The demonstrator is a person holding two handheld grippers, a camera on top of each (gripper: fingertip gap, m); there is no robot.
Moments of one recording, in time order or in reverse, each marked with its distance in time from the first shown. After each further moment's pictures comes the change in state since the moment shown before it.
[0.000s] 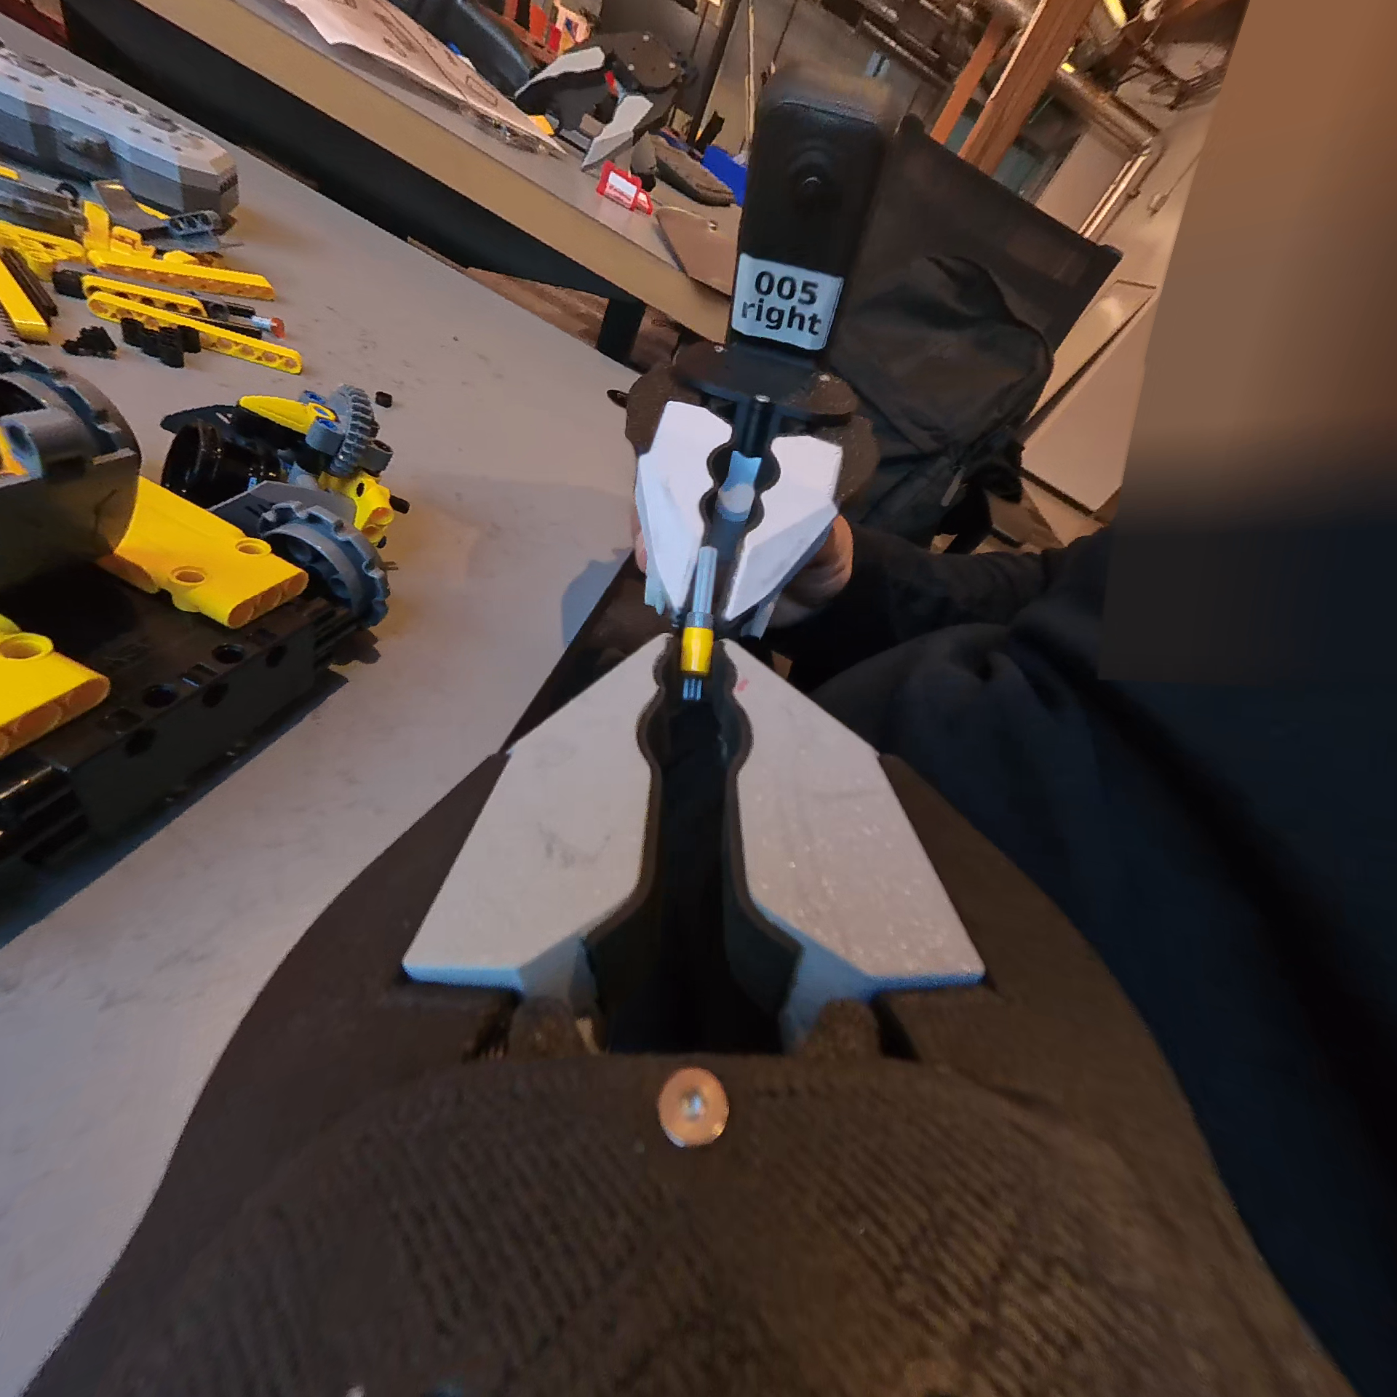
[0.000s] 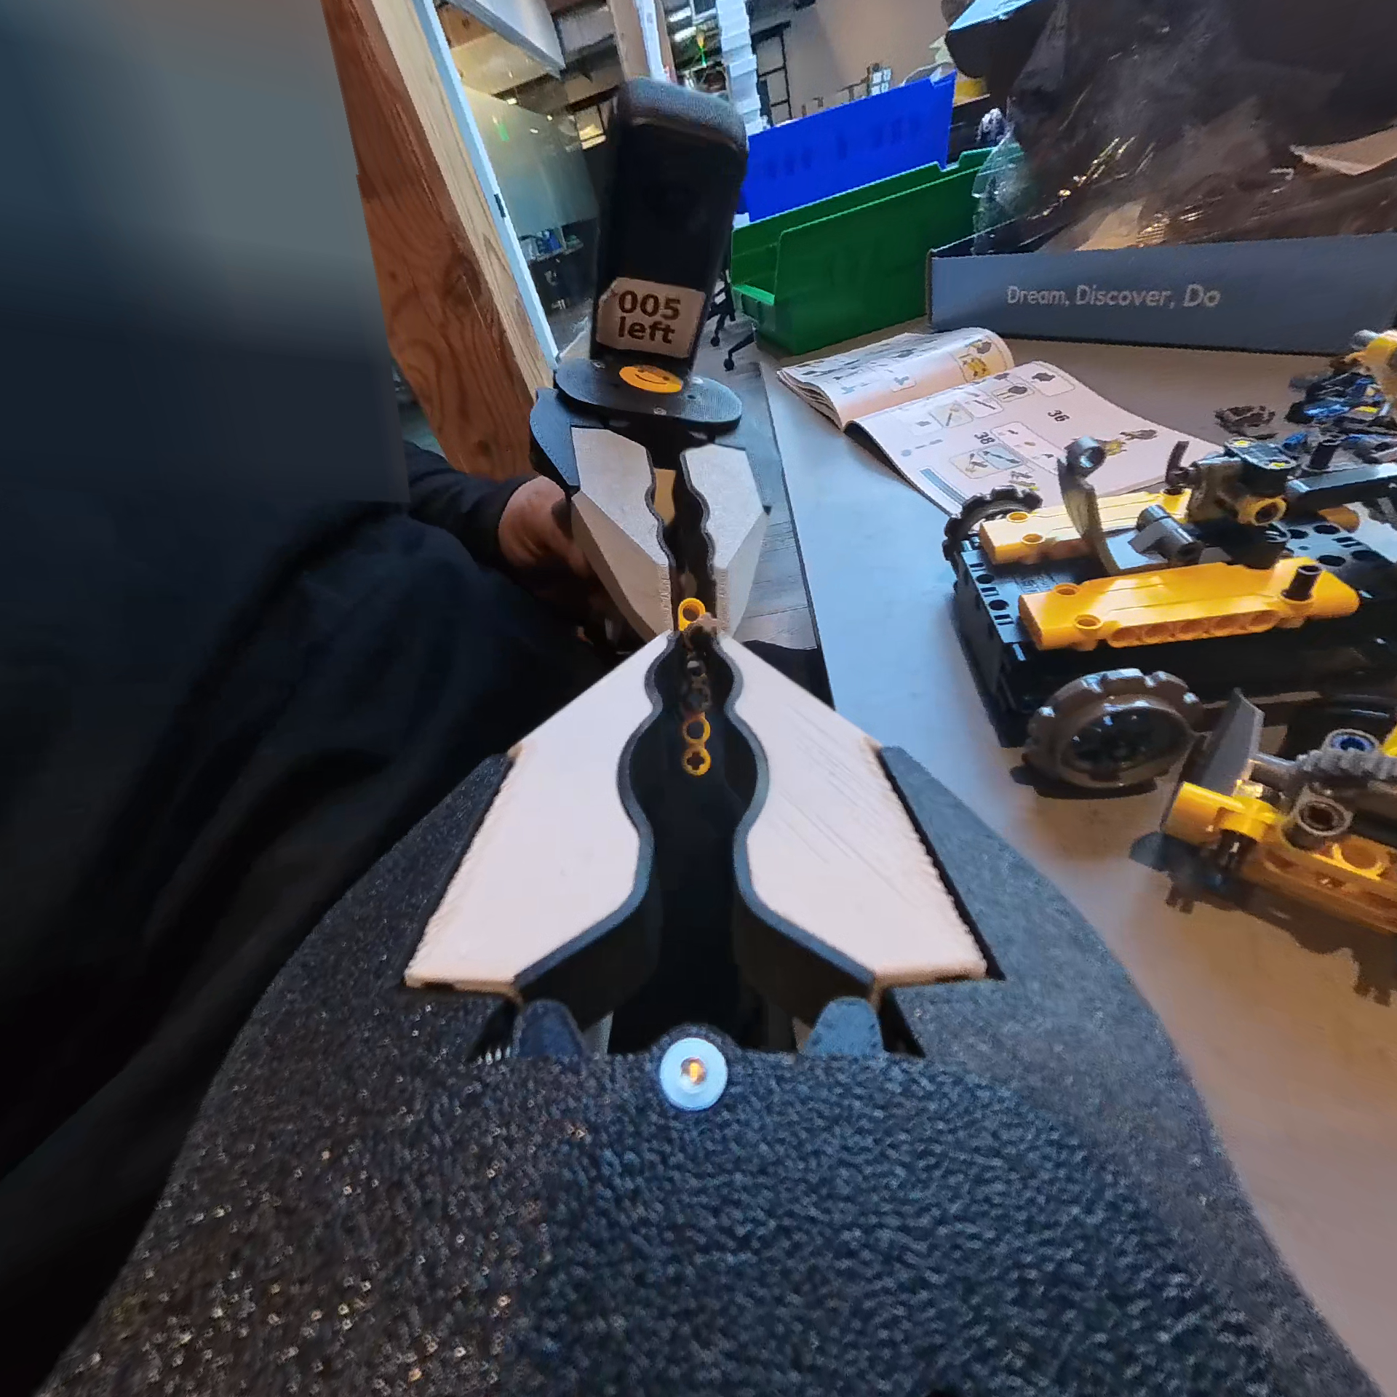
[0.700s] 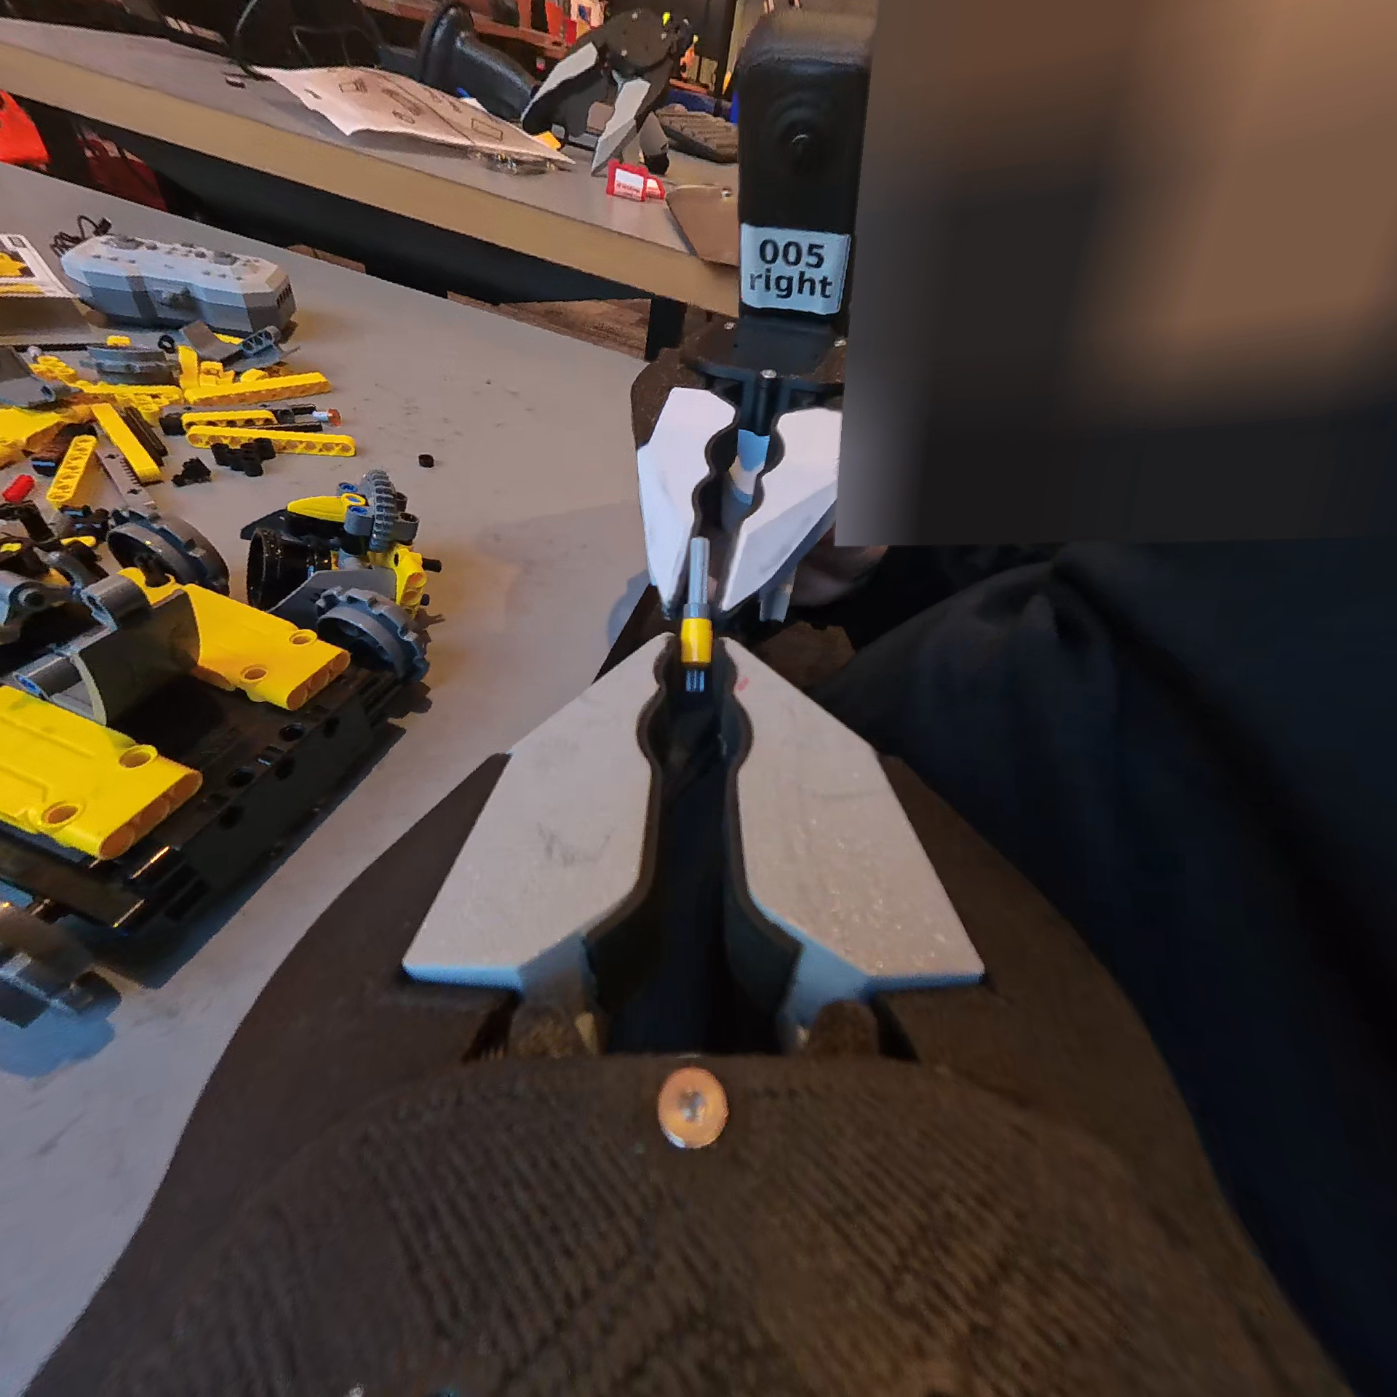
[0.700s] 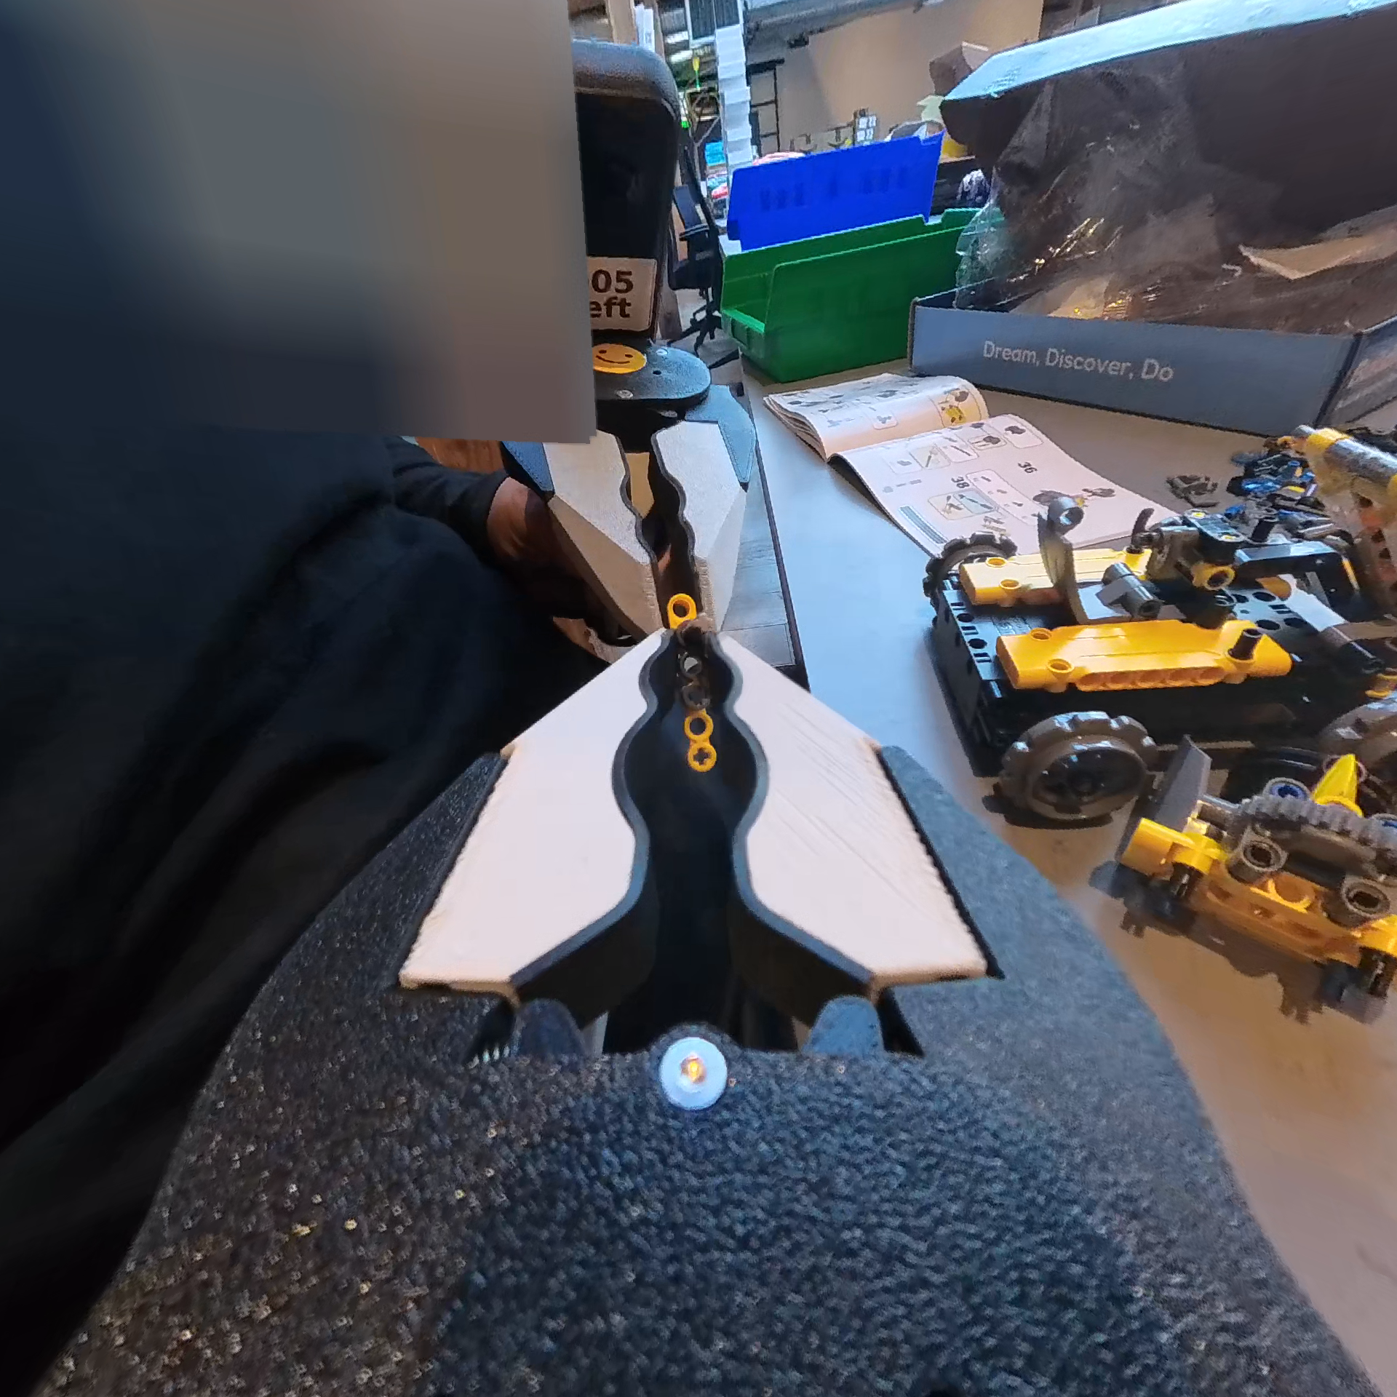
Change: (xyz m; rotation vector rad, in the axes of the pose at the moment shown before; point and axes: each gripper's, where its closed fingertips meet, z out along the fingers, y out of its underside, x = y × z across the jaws) left arm 0.005 -0.006 -0.002 -0.042 -0.084 0.220; right arm -0.003 -0.007 -0.003 0.020 0.031 -0.096
